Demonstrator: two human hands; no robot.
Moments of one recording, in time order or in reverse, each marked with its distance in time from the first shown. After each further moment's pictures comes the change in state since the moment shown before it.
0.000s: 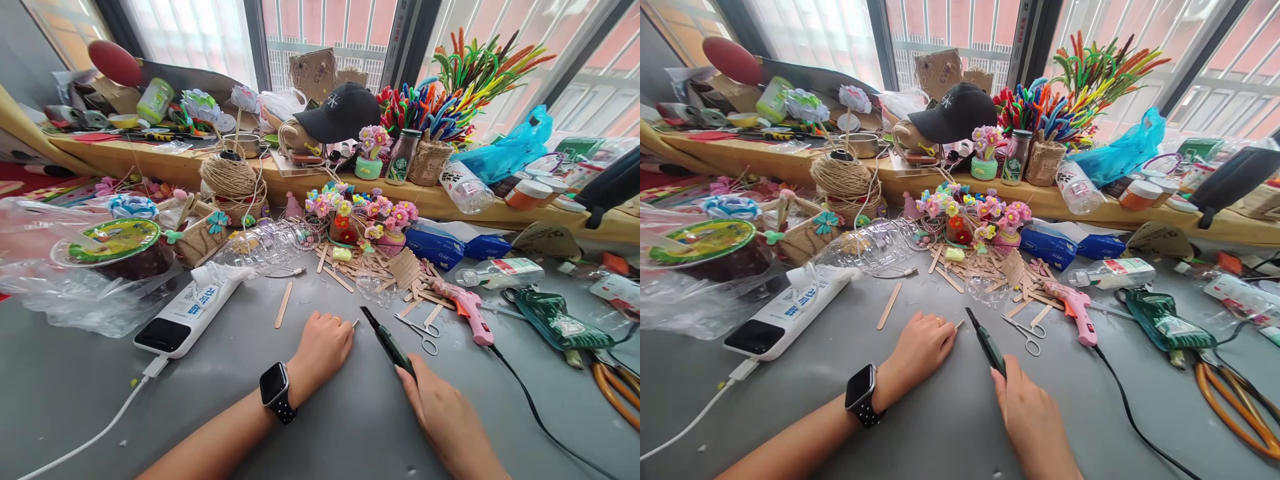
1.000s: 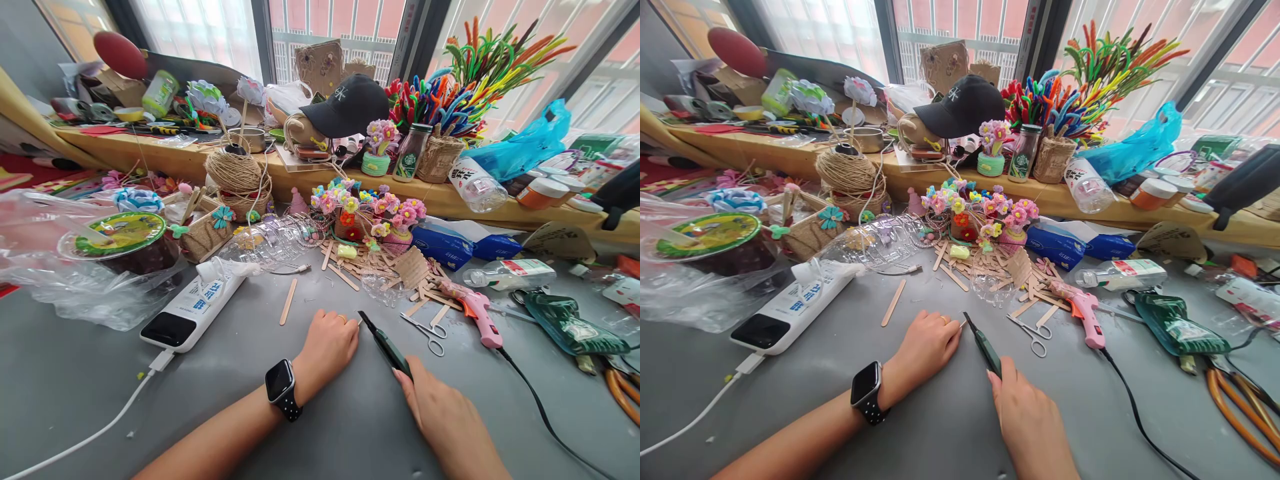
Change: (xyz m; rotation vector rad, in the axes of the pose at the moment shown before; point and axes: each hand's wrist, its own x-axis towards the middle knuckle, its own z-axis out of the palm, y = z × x) left_hand 0.000 0.002 -0.003 -0.029 -0.017 -0.021; right_hand 0.000 -0.012 -0.005 -0.151 0.147 -0.077
